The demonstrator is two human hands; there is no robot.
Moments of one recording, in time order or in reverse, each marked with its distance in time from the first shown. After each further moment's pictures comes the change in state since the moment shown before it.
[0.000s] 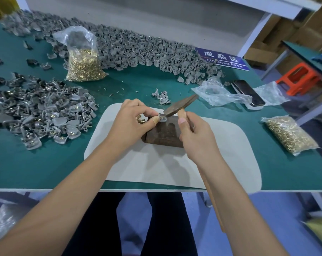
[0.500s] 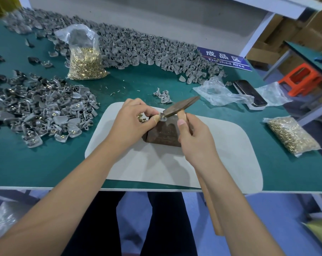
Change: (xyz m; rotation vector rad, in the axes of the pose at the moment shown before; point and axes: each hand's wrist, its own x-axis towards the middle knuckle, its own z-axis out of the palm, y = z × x) left_hand 0.000 0.000 -0.001 0.002 -0.005 0.003; right_hand -0.007 -0.002 0.005 0.023 0.012 -0.007
